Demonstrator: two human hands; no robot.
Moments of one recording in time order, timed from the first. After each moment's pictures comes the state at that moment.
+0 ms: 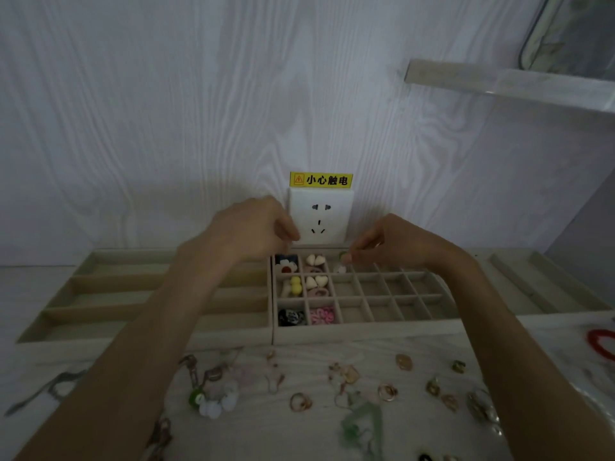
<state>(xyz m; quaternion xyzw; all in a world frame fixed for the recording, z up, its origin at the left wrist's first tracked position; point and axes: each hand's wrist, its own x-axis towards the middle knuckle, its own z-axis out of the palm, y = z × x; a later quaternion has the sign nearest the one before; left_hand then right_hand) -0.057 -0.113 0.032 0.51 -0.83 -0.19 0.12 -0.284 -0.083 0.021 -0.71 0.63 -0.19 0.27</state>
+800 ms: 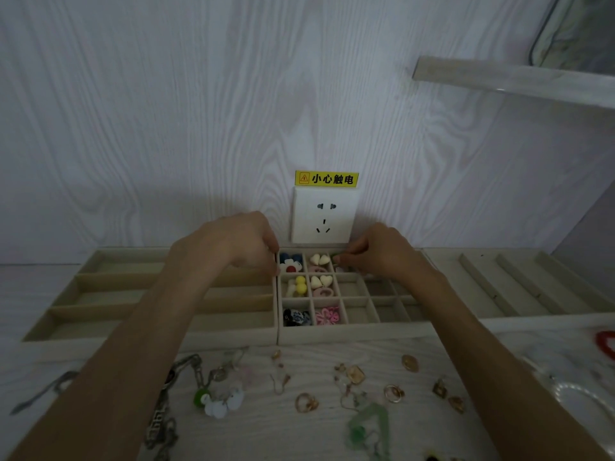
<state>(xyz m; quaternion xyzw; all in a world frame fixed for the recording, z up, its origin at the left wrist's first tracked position) -0.044 -0.120 0.025 0.54 -0.81 -0.22 0.00 -0.262 -0.097 -0.010 -0.66 0.70 -0.21 0.18</state>
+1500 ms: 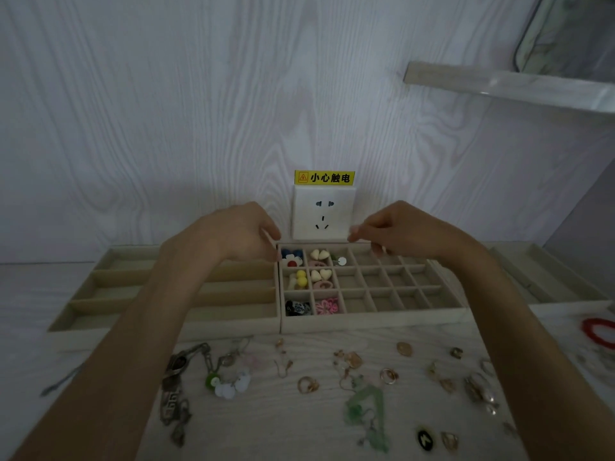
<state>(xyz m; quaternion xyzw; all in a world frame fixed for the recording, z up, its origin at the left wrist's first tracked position) -0.035 -0.101 0.039 0.54 -0.81 -0.23 0.06 -0.265 -0.054 0.050 -0.69 0.65 -0.19 0.23</state>
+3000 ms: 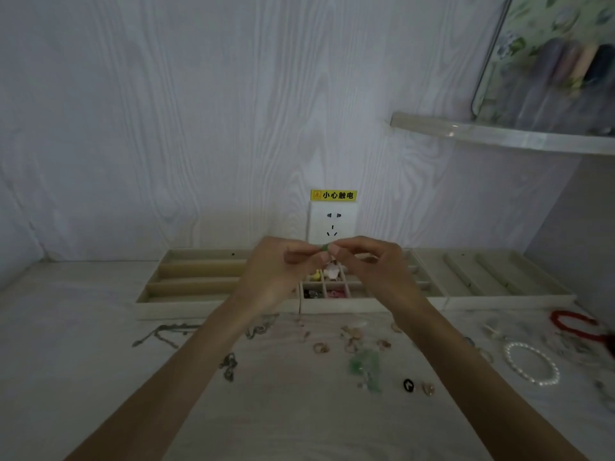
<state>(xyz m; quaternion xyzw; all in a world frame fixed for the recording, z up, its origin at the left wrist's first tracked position) -0.039 -0.001 0.024 0.40 -0.72 -0.36 0.43 -0.197 0.030 0.030 -0.59 0.55 -0.52 0.30</state>
